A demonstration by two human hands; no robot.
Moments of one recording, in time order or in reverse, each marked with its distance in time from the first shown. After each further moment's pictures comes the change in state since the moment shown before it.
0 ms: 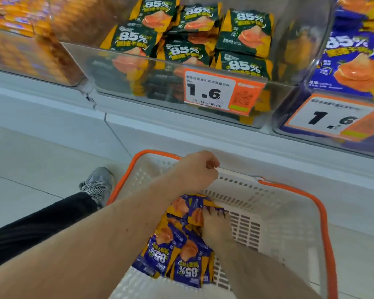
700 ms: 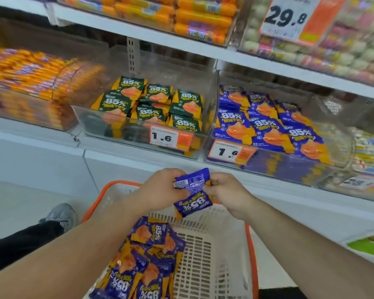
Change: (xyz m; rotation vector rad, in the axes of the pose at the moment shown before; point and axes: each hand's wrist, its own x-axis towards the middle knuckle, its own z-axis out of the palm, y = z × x) left_hand -0.080 0.063 -0.022 -0.024 0.098 0.333; right_hand -0.167 0.068 -0.265 1.222 0.207 -0.149
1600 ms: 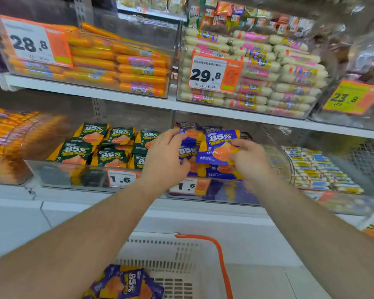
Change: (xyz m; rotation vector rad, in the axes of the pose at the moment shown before) left_hand 0.087 0.126 -0.013 0.379 0.557 0.466; right_hand -0.014 -0.094 -0.137 0.186 0.675 -0.148
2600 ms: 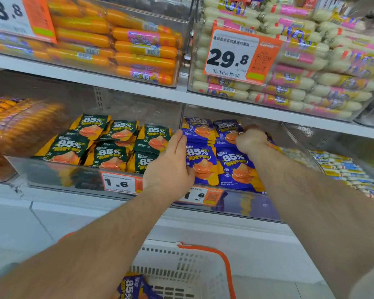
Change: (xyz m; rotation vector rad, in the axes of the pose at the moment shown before) left_hand 0.005 -0.023 0.044 0.138 -0.119 -0.196; right_hand 0.145 0.008 0.036 -1.035 0.129 -0.106
